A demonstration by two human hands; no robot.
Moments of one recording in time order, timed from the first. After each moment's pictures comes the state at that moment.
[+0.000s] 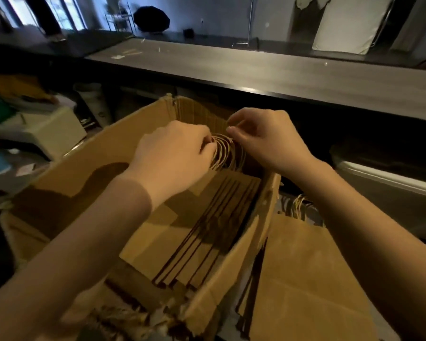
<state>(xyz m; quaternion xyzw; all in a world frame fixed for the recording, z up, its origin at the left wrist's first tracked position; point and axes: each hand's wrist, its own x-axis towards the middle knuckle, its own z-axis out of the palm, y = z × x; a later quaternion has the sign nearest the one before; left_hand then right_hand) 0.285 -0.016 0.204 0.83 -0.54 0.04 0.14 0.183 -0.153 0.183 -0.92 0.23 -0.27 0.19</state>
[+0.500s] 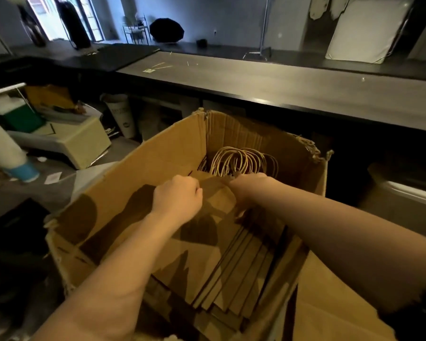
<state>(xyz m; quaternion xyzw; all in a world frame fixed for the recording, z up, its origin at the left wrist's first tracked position) 0.376 -0.002 0.118 0.90 -0.44 -0.03 0.08 0.299 -0.142 0.109 -0.94 0.22 0.27 -0.01</state>
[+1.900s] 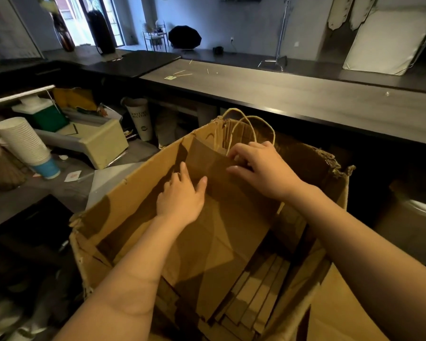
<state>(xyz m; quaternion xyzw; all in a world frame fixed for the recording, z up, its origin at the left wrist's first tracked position) 0.400 0.005 0.109 0.93 -0.30 -0.08 0.18 0.287 -0.136 0.158 -0.97 0.09 -0.20 0.11</state>
